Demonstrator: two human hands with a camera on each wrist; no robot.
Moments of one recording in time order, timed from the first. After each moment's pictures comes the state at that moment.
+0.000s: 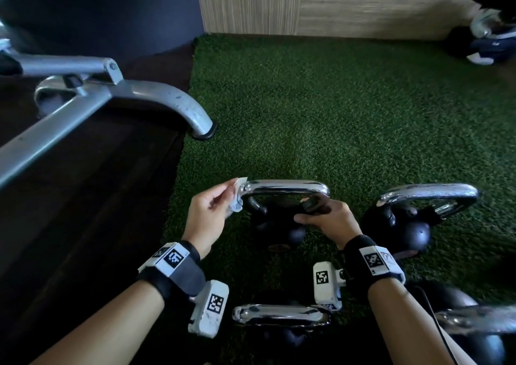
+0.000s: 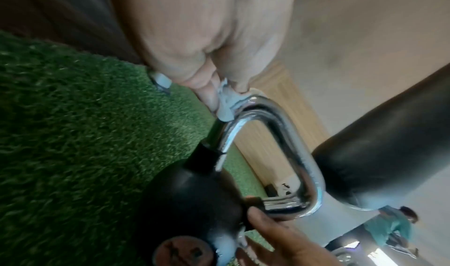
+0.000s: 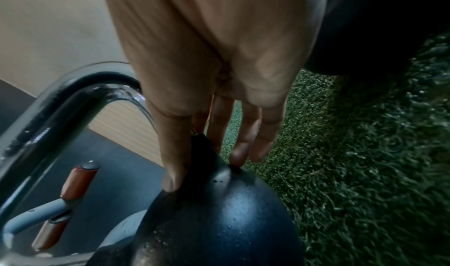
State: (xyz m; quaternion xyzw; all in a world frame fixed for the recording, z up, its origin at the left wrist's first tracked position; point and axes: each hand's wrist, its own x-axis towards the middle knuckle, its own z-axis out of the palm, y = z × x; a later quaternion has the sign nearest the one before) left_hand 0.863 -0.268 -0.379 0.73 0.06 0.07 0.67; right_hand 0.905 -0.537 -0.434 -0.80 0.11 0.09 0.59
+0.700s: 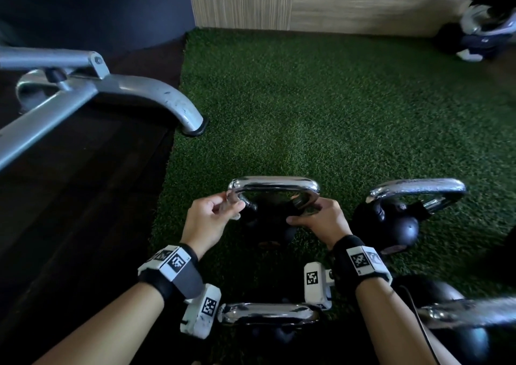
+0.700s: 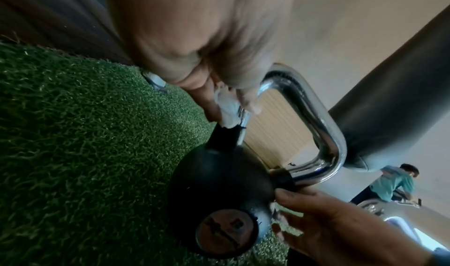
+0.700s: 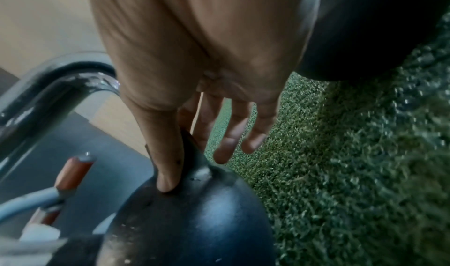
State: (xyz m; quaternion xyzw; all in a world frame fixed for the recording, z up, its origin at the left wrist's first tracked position) left_hand 0.860 -0.276 -0.395 0.81 0.06 0.04 0.59; right_hand 0.896 -0.540 -0.431 -0.82 0.07 0.06 0.56
